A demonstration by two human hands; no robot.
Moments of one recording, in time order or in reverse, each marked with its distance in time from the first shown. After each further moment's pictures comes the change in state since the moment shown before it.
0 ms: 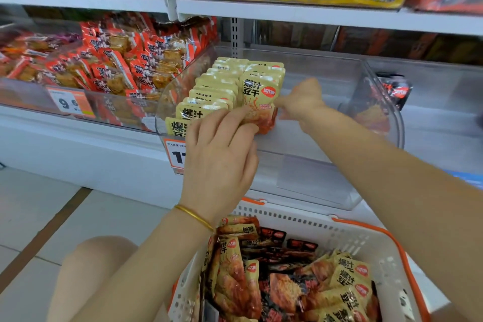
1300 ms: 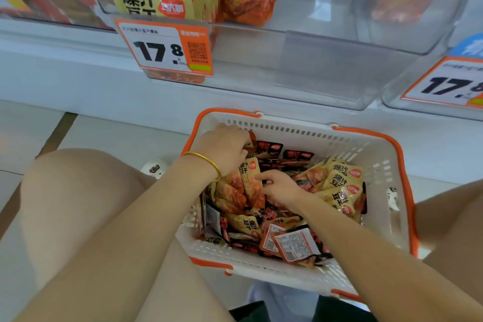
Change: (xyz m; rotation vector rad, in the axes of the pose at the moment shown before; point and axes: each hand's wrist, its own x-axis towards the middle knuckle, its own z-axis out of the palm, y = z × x) left_hand -0.099 -0.001 0.074 -0.094 -1.207 -0.113; right_hand -0.160 0.288 0.080 -0.164 -0.696 0.420
